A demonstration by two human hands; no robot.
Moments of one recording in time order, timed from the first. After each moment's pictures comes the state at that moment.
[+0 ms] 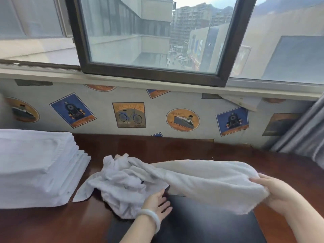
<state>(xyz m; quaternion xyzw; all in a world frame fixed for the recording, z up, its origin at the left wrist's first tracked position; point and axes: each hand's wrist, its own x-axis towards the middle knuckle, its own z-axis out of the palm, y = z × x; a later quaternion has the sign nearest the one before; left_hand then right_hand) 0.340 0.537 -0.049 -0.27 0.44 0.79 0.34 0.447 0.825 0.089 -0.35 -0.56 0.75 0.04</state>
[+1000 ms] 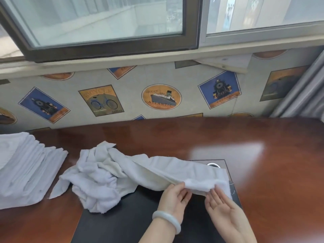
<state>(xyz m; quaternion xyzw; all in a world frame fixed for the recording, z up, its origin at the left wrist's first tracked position) 0.400 0.723 -0.062 -0.21 0.43 0.82 0.31 0.468 0.856 -0.080 -0.33 -0.12 0.94 0.05</state>
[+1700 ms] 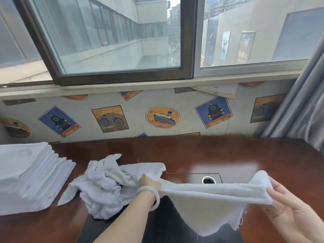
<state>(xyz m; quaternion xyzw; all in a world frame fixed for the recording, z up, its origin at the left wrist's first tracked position) 0.319 0.678 -0.062 -0.18 0.87 0.43 0.16 0.556 0.946 0.040 -0.17 -0.38 0.90 0.13</state>
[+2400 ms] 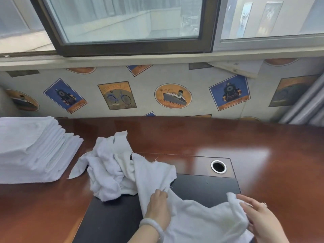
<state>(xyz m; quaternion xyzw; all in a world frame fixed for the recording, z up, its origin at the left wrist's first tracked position) 0.426 0.636 -0.131 0.10 0.96 0.21 0.16 0.538 0.901 -0.066 -0.40 -0.60 0.69 0.01</state>
